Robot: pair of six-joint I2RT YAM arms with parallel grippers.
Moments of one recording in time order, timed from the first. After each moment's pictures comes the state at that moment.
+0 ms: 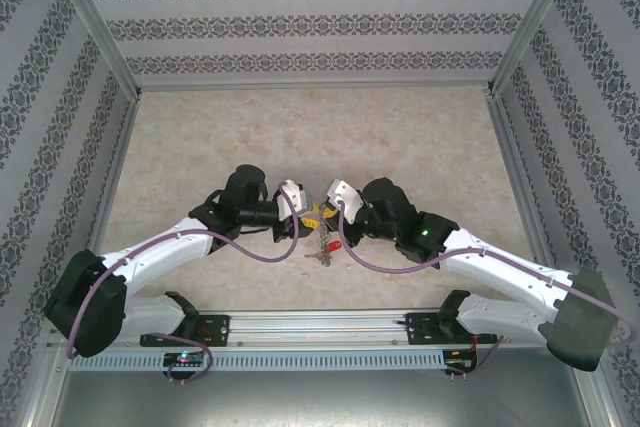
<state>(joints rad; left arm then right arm) -0.61 1.25 0.68 0.03 0.68 0.42 0.86 1.07 0.72 -0.21 -0.15 -0.13</state>
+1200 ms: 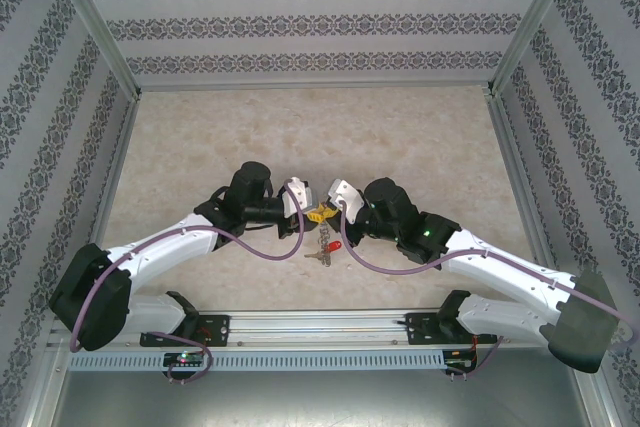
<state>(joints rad) -0.63 1.29 0.72 0.05 0.66 0.42 0.86 1.06 0.72 -0.21 -0.16 -0.13</state>
